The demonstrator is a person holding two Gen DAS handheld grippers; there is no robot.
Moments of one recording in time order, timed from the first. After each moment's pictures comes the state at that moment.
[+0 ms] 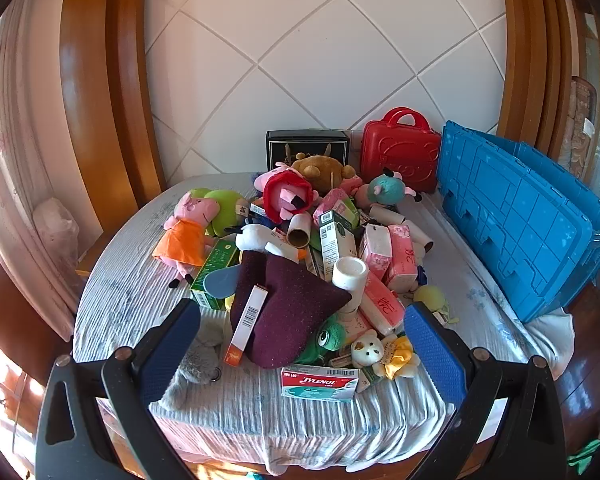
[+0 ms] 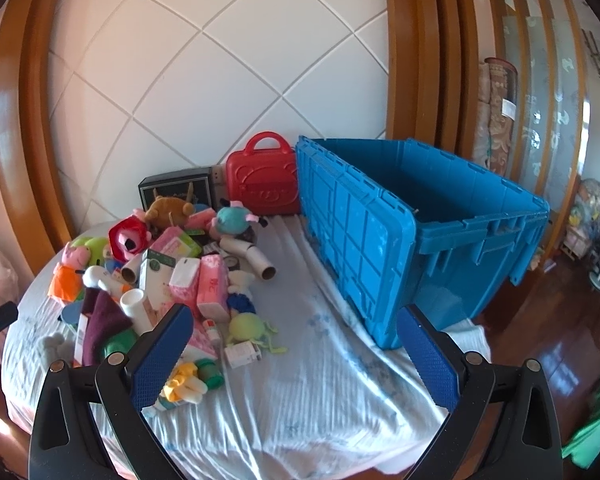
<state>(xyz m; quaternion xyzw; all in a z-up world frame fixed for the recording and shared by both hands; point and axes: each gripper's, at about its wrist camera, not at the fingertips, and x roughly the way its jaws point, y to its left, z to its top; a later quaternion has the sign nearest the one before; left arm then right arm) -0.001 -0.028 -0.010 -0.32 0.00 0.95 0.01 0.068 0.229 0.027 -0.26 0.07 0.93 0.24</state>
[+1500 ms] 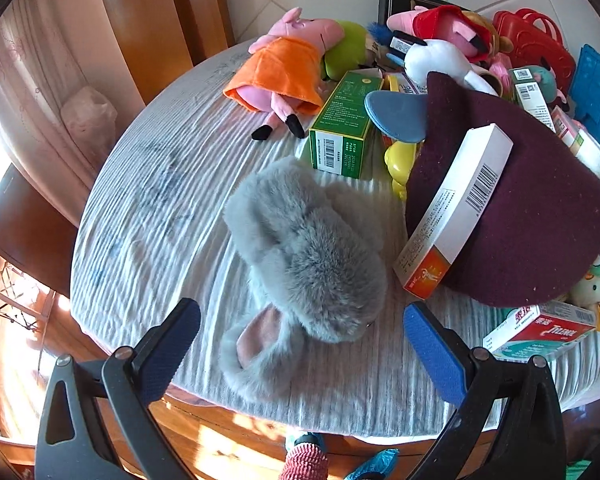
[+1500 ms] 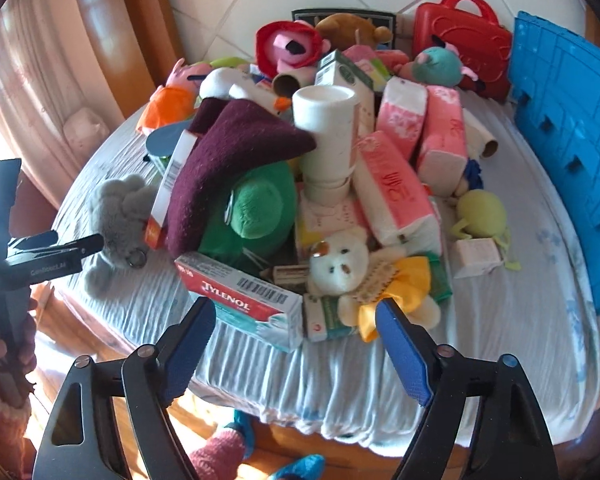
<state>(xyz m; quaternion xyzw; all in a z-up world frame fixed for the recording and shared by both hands) -0.097 -0.190 -0.225 -0.50 -0.01 0.86 -0.09 -0.092 0.081 -0.168 -0.47 0.05 0.88 -0.03</state>
